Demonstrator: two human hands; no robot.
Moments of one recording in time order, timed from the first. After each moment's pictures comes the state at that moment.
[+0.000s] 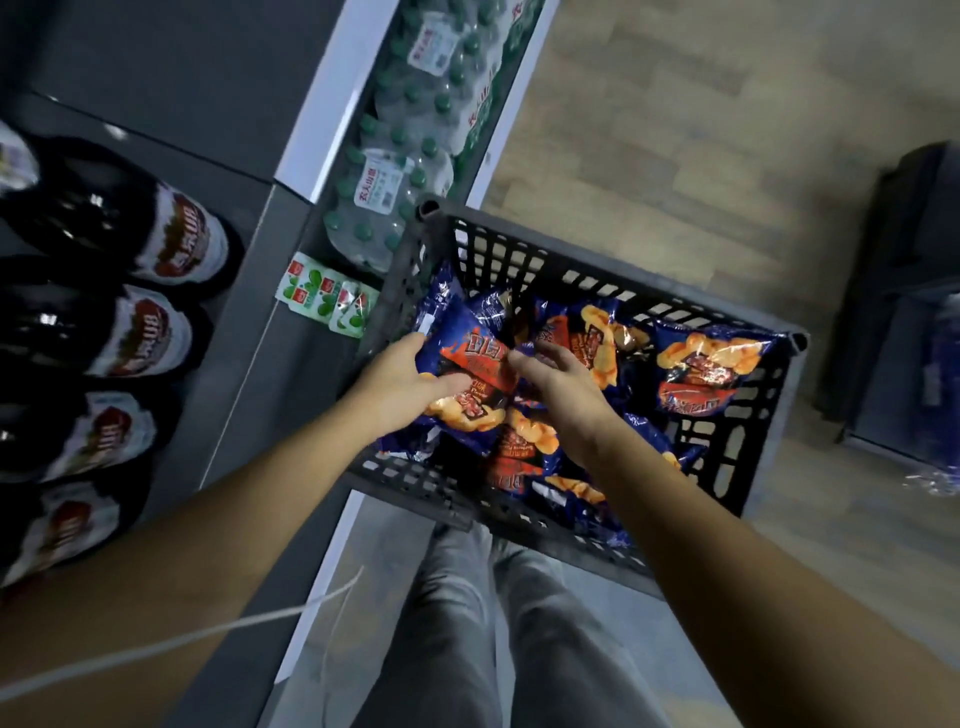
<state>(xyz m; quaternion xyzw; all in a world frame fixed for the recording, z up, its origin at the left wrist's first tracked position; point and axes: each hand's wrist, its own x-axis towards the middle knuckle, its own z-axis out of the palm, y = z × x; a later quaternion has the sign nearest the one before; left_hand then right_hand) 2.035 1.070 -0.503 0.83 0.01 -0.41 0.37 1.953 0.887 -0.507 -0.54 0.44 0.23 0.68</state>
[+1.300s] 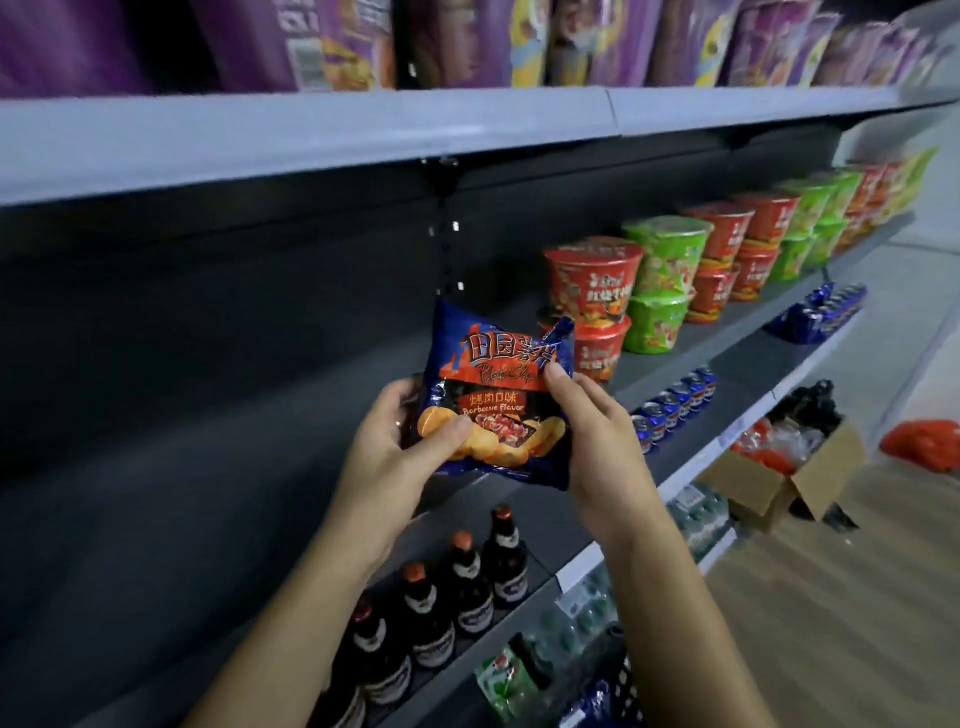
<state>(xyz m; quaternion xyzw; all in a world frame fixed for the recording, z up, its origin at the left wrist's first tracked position) 1.962 1.212 -0.016 0.70 0.01 0.18 0.68 2.021 1.045 -0.015 -0.55 -0.07 0.08 0.83</state>
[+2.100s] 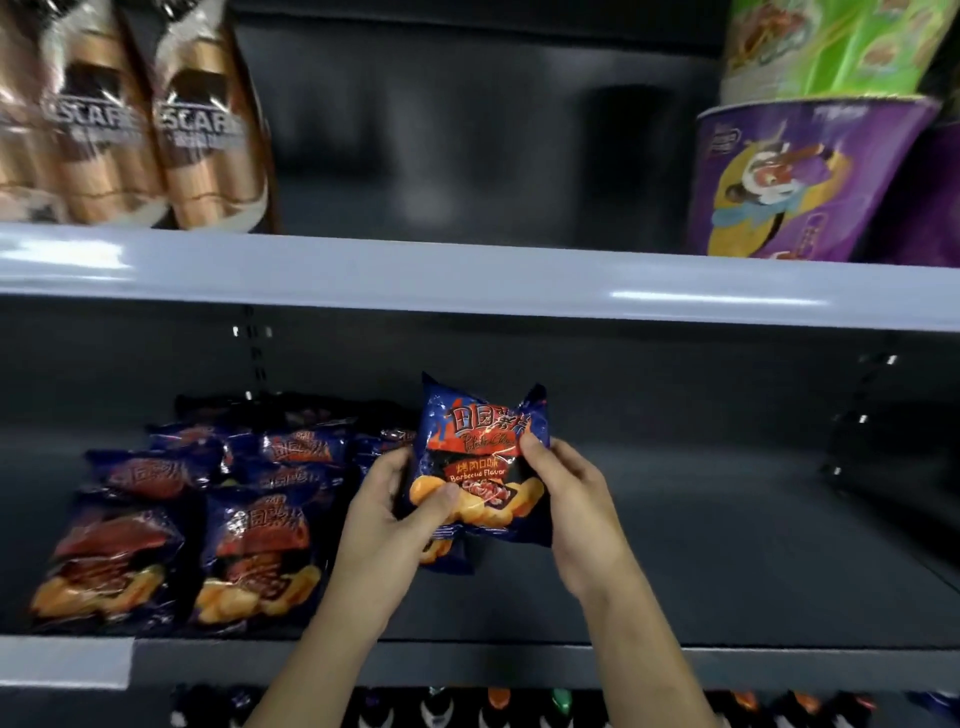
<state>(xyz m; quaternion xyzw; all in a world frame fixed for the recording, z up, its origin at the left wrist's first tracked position) 1.702 1.455 -0.011 0.64 0.25 0.43 0.58 1.846 1.368 0.009 -0.55 -0.28 0.31 0.73</state>
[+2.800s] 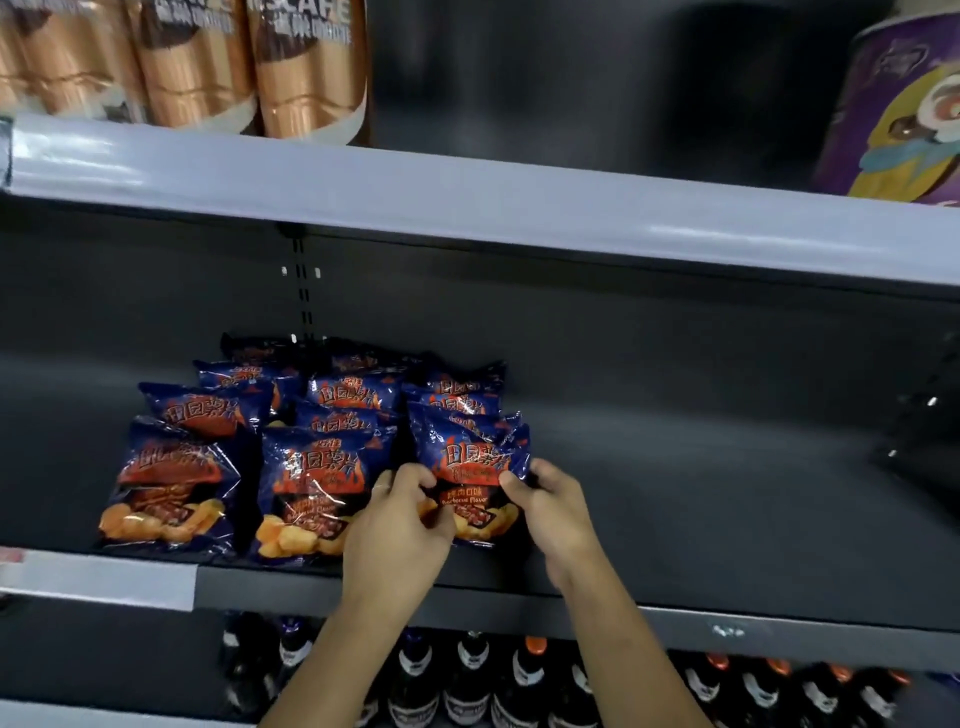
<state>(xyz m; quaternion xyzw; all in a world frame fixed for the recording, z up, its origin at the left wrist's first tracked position) 1.673 1.494 -0.084 0.80 0.43 0.33 0.23 1.820 1.424 -0.072 -0.67 -0.26 0.30 0.63</state>
